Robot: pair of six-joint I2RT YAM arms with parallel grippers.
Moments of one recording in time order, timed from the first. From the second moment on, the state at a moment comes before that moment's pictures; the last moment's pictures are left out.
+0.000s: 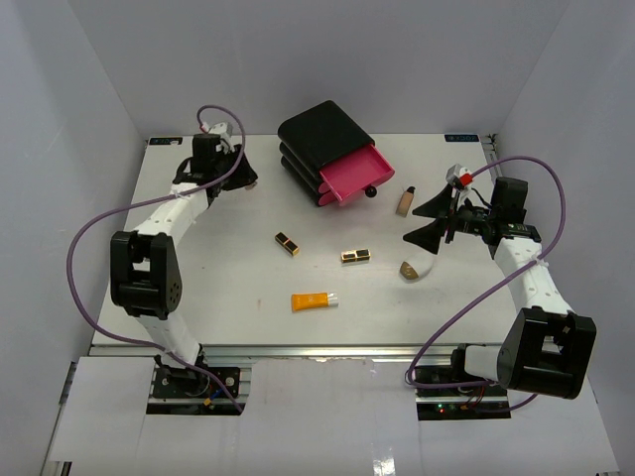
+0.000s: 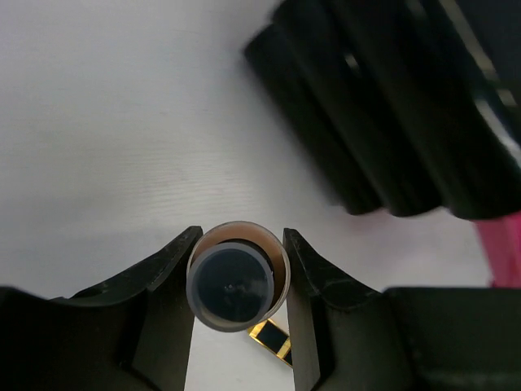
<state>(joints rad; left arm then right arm) -0.12 1.77 1.34 -0.16 0.17 -0.34 -0.12 1.26 0.89 -0.27 -1.31 -0.43</state>
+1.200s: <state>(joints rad) -0.73 2.27 2.30 -0.81 -0.29 -0.13 -0.16 1.26 0.87 -0.24 -1.35 -0.40</state>
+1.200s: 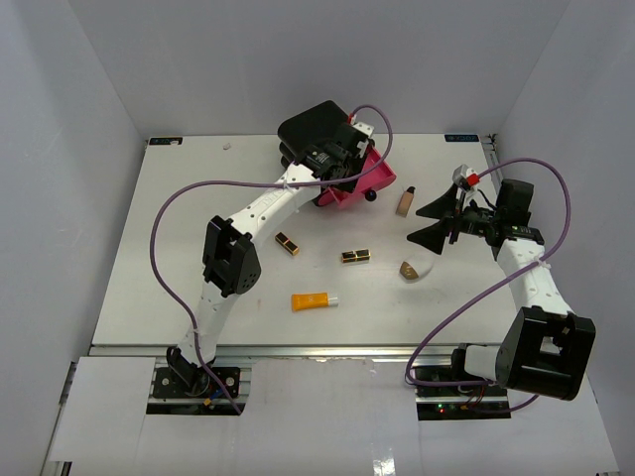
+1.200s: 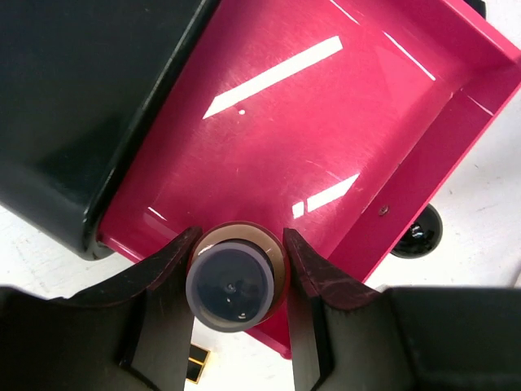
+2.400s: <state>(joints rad) -0.76 2.25 2.34 -0.68 -0.30 -0.10 -0.18 1.26 0.86 -0.24 -1.35 -0.39</state>
